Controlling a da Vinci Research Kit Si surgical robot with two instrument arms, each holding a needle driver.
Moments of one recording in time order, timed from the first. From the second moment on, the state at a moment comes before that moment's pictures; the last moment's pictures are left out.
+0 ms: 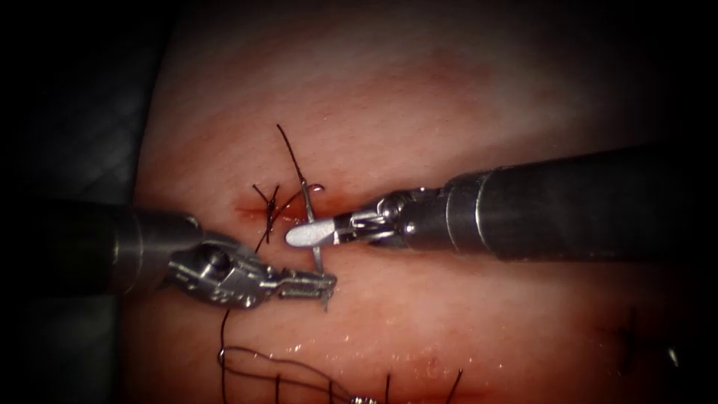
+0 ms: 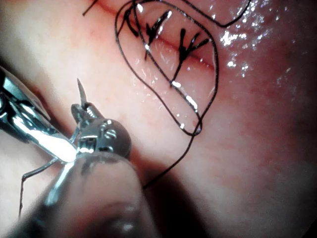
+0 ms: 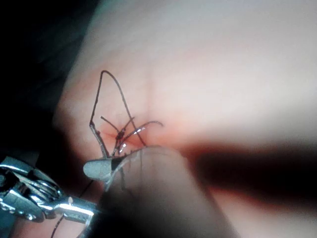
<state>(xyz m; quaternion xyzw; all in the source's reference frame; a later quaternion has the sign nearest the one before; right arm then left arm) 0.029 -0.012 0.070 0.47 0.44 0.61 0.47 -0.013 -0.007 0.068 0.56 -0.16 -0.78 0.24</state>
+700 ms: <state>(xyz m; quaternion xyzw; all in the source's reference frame) 0.023 -0.010 0.071 0.36 0.52 0.61 0.48 -0.011 -0.004 0.071 0.47 0.06 -0.88 -0.04</state>
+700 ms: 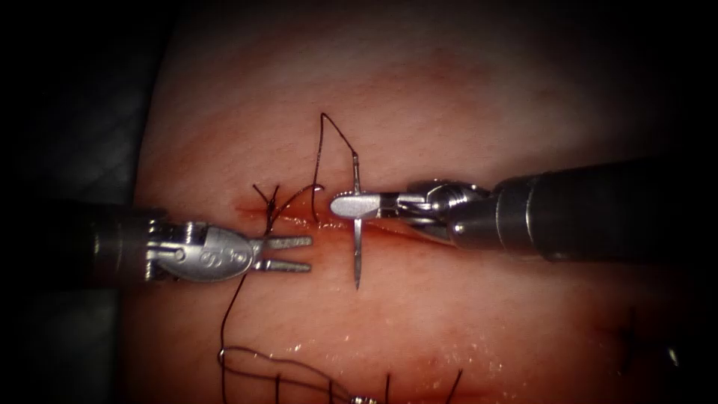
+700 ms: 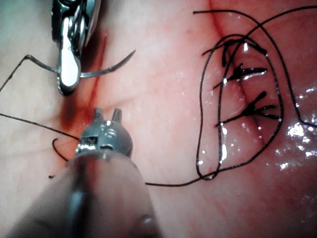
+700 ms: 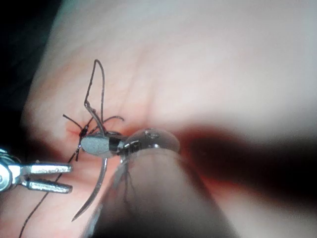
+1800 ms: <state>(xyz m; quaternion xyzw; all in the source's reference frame) 0.024 -0.010 0.070 0.27 0.58 0.56 0.53 -0.011 -0.001 0.085 0.20 0.20 -0.96 -0.05</state>
